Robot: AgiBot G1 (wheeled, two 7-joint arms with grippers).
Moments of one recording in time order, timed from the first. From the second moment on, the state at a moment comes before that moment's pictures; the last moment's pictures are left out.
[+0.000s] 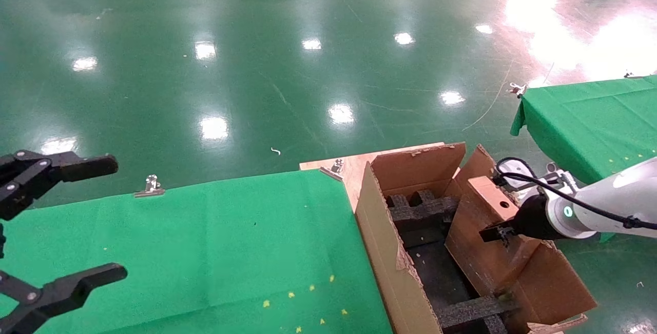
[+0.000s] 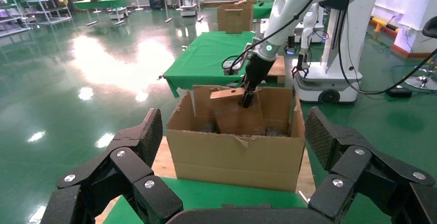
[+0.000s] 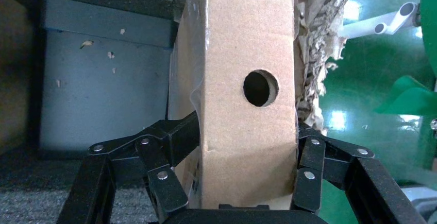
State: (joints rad) left arm -1.08 0.58 0.35 -1.25 0.67 1.46 -0.14; right arm 1.78 -0.47 -1.75 1.25 -1.96 -0.83 1.74
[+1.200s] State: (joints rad) left arm -1.08 0.58 0.35 -1.25 0.67 1.46 -0.14; right arm 1.66 -0.55 -1.78 1.12 -1.95 -0.70 1.69
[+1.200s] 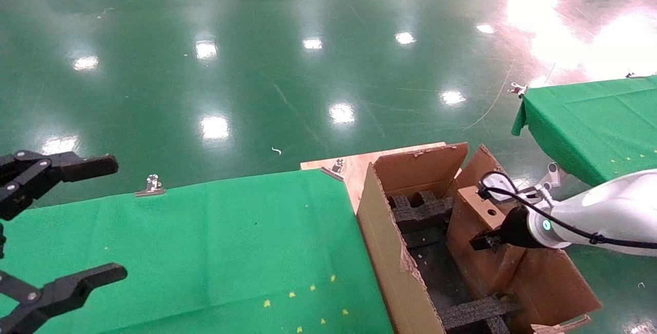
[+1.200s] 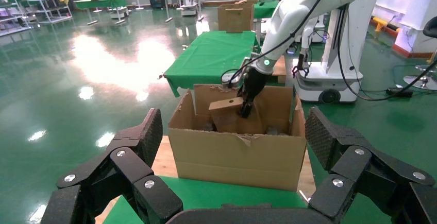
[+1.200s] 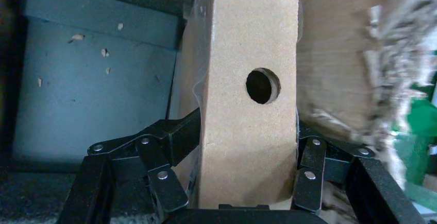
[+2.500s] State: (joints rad) left arm -1.08 0.58 0.35 -1.25 0.67 1.46 -0.14; right arm 1.54 -0.67 -1.76 0.85 -1.68 -0.68 1.42
